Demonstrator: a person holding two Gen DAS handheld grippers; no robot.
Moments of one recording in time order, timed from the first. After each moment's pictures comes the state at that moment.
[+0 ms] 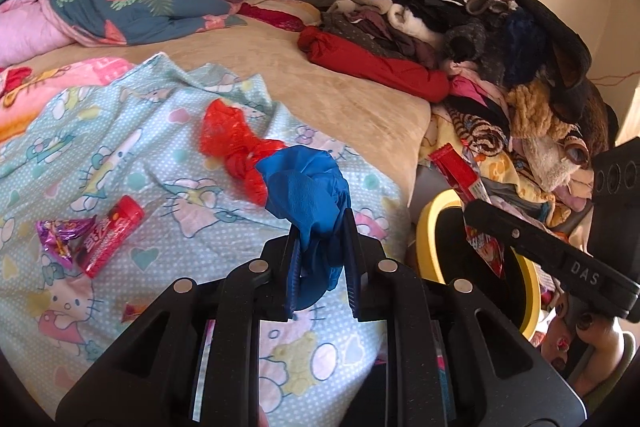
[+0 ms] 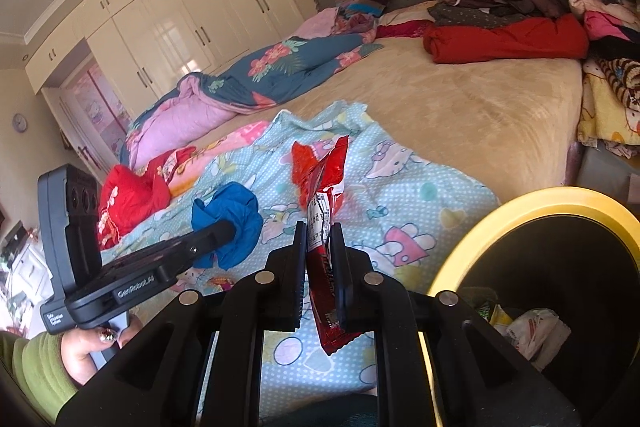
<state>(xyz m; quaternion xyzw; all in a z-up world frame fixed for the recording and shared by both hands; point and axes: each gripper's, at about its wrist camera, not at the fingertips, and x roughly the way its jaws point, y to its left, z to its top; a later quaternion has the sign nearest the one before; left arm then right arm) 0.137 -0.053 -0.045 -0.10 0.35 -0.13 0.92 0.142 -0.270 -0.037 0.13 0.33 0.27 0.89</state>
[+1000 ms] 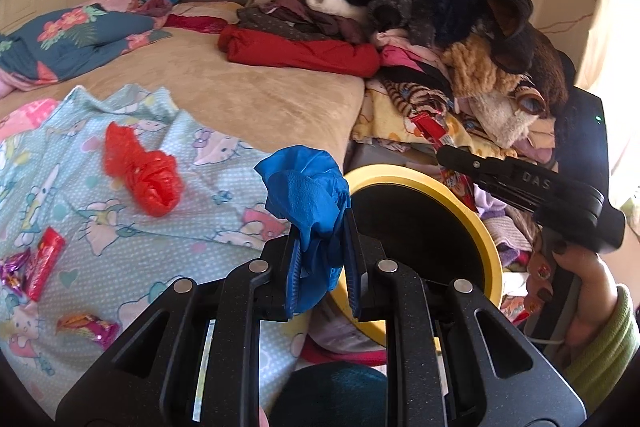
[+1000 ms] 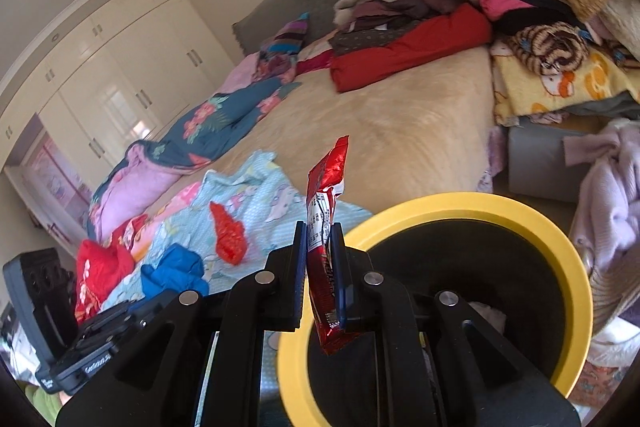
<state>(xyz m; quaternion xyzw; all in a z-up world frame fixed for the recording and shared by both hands) 0.125 -0.151 -0.037 -0.04 0.34 -0.23 0.91 0.139 -0.399 -0.039 0.22 0.31 0.15 0.91</state>
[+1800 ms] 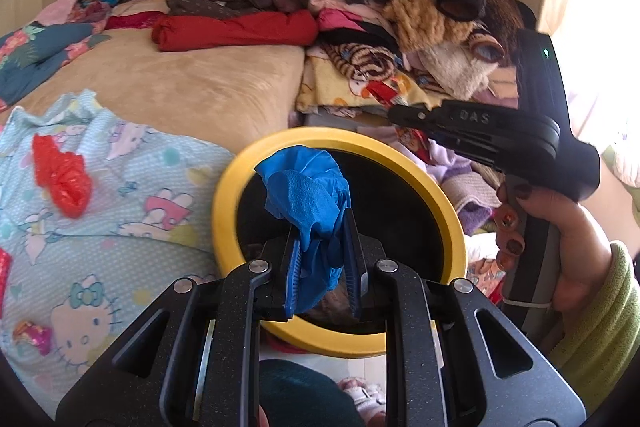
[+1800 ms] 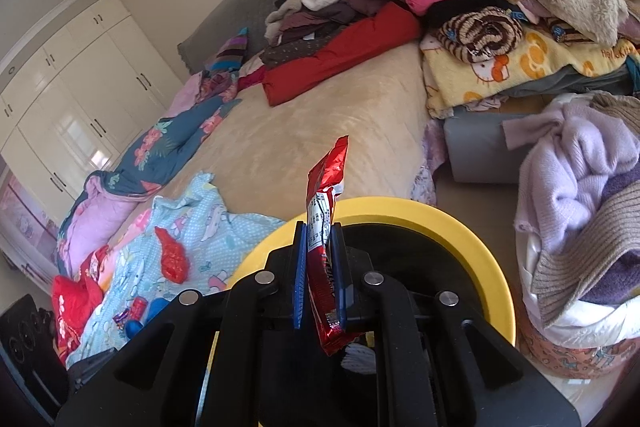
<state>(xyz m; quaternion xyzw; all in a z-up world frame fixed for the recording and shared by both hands) 0.111 -0.233 -0.060 0.01 0.37 -0.31 0.88 0.134 -0.464 -0.061 0.24 0.32 0.06 0.91</state>
